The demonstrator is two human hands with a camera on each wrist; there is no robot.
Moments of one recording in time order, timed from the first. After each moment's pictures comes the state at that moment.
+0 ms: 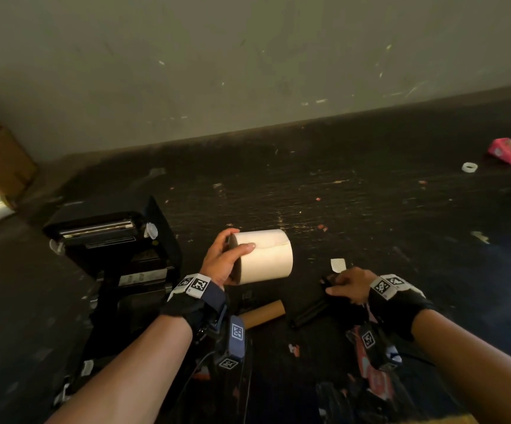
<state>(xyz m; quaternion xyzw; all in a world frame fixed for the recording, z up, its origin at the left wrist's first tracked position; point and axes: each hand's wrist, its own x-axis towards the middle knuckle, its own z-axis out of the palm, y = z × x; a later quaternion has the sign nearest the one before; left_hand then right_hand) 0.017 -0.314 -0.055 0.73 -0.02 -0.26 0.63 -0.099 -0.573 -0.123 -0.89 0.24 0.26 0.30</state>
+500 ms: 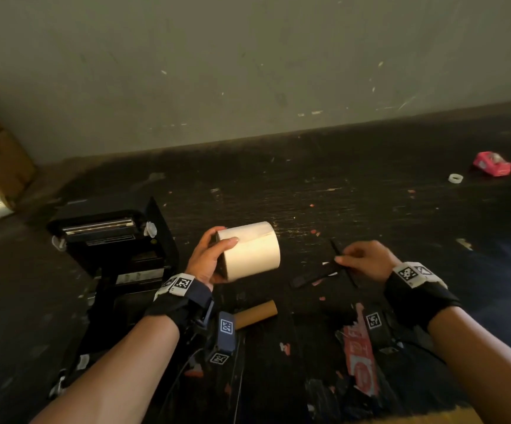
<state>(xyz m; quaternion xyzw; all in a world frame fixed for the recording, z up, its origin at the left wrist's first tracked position) 0.010 -0.302 -0.042 0.67 0.00 -0.26 0.69 -0.119 -0.604 -0.078 -0.87 0.24 0.03 0.43</state>
